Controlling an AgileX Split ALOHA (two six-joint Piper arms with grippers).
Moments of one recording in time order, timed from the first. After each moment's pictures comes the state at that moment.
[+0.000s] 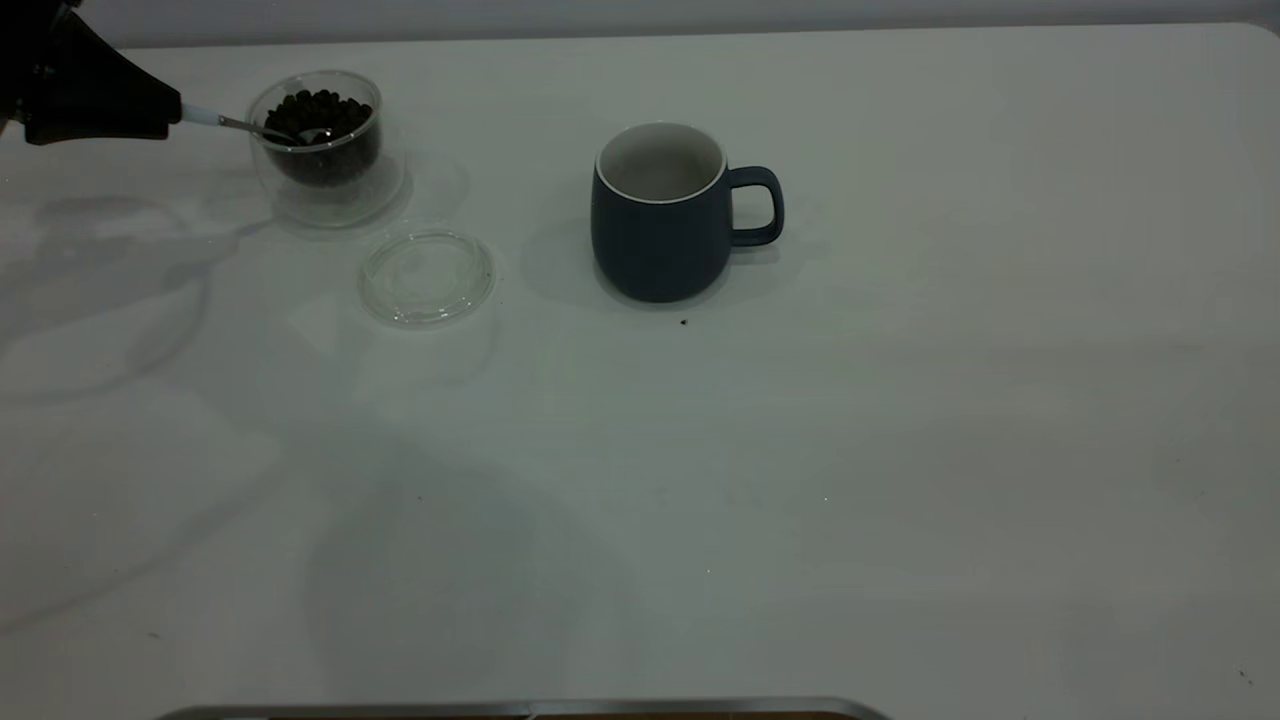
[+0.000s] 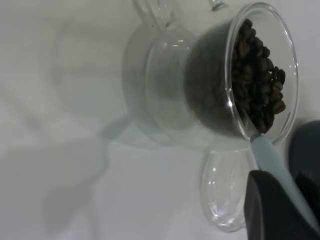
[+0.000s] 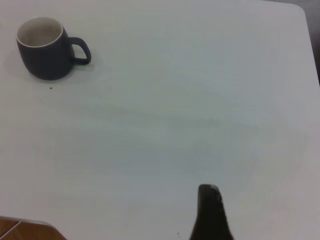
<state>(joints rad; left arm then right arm) 0.32 2.33 -1.39 -1.23 0.75 1.05 0.06 -0.01 -0.48 0.05 1.13 -0.06</state>
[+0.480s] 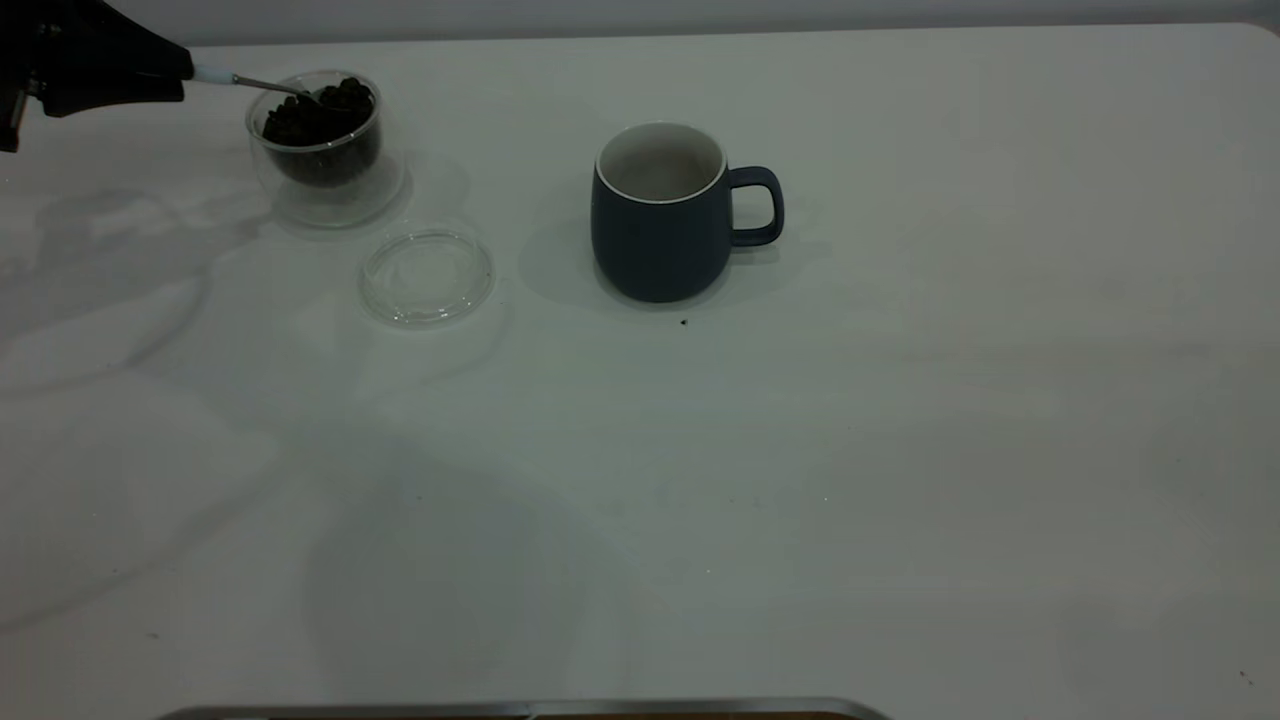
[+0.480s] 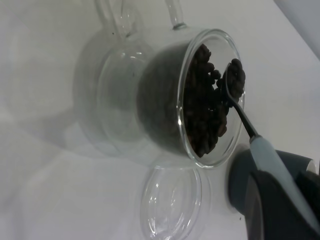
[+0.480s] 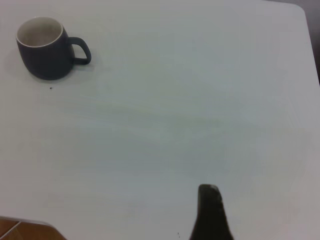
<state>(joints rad) 0.32 2.33 -1.39 -1.34 0.81 0.96 0.06 -0.01 -0.48 0.05 1.13 -0.06</state>
